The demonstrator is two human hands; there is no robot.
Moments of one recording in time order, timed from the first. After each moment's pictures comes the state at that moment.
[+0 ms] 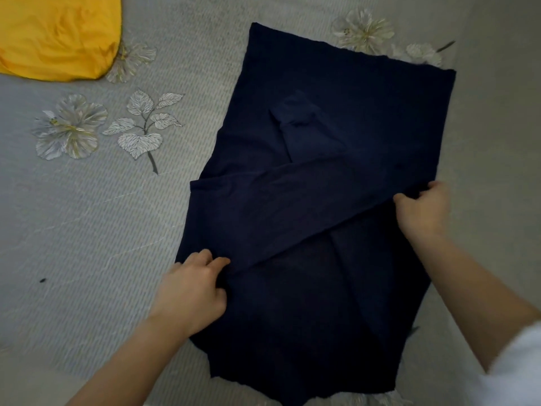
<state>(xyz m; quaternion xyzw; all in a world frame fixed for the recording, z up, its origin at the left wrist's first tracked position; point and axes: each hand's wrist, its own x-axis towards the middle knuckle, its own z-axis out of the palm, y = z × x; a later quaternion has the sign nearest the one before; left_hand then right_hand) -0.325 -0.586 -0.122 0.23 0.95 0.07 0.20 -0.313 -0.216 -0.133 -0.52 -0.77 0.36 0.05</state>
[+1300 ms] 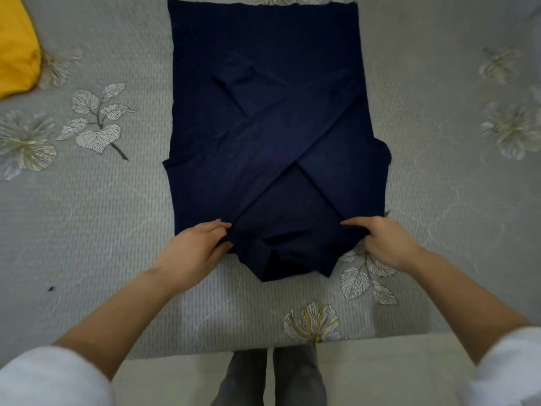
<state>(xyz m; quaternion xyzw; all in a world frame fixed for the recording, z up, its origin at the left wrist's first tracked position) -0.326 -0.623 -0.112 0.46 0.83 0.14 0.28 -0.130 -0.336 -0.085 -0.30 -0.88 0.29 -0.23</state>
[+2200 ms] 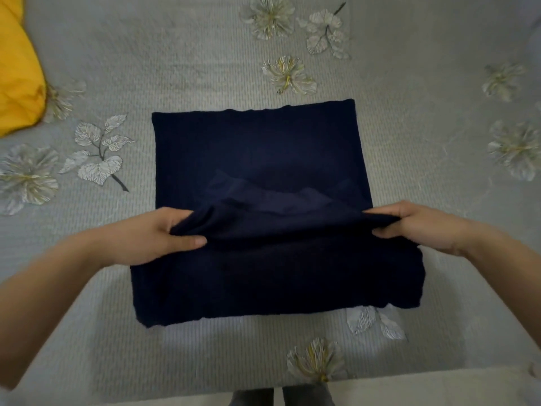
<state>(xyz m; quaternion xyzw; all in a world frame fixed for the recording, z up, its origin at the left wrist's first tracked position) -0.417 -0.587 -0.024 0.29 0.69 0.27 0.60 -0.175 -0.271 -0.031 -0.33 -0.69 0.56 -0.32</state>
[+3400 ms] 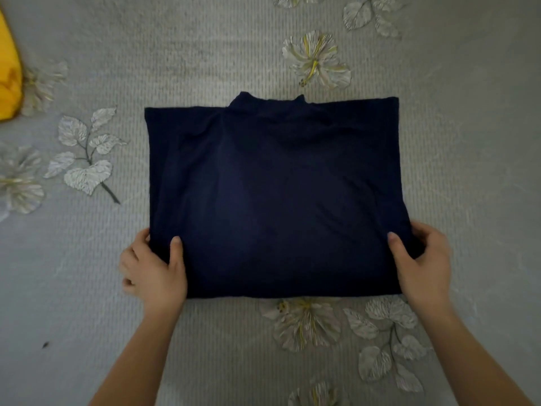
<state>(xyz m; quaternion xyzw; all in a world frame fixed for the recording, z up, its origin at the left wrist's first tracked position) -0.381 -0.578 -0.148 -0.13 0.96 0.23 0.12 -0.176 -0.284 -0.147 -0.55 -0.74 0.38 0.07</state>
